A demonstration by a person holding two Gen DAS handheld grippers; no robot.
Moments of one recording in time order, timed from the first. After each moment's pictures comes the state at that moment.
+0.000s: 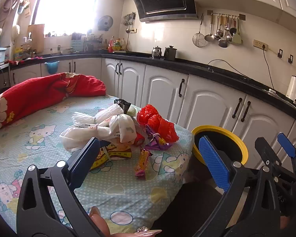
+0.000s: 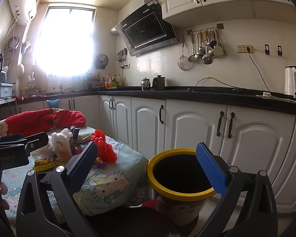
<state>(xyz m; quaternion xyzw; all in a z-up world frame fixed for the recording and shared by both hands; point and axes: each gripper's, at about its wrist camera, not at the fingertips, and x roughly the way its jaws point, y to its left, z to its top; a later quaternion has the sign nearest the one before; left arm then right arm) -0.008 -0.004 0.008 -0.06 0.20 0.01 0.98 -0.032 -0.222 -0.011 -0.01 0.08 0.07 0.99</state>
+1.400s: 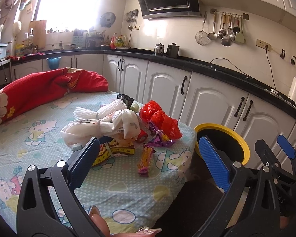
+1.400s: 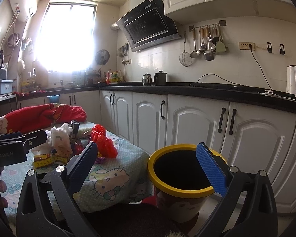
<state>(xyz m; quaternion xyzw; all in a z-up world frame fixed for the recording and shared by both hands) -0.006 0.002 -0.002 -0.07 0.21 0.02 0.97 -0.025 -0.218 -0.017 -0.01 0.10 0.08 0.99</state>
